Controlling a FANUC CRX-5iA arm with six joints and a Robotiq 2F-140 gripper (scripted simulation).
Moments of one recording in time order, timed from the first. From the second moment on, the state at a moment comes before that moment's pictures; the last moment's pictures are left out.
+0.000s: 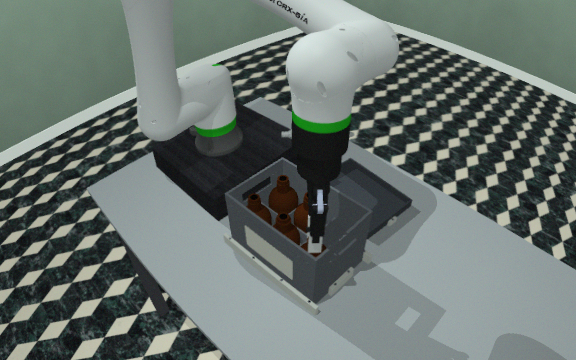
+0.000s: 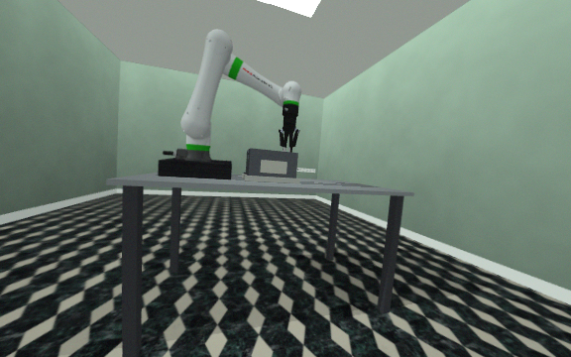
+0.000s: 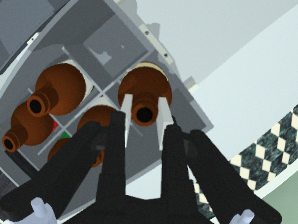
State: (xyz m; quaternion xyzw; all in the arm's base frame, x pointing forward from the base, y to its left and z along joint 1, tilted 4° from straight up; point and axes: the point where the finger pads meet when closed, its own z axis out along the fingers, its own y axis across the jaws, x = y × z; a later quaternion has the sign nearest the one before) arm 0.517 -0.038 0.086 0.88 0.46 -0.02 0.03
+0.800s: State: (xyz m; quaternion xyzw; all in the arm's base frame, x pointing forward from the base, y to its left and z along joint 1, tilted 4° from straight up) arm 0.517 -0.038 0.086 0.88 0.46 -0.02 0.03
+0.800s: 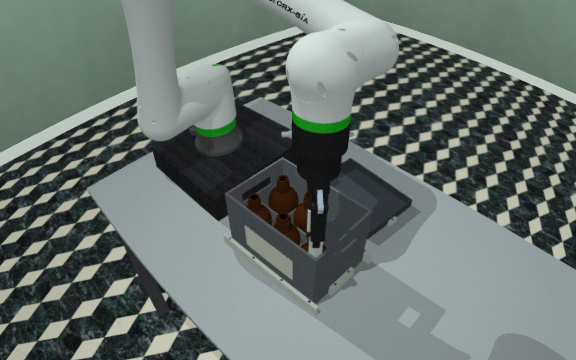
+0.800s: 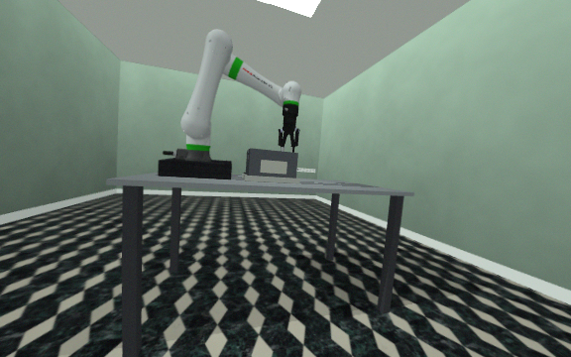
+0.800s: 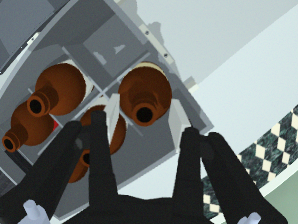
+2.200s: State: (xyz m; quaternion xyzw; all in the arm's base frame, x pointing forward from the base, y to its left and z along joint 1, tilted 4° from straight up) arm 0.517 -0.036 0.117 0.88 0.46 -0.02 0.03
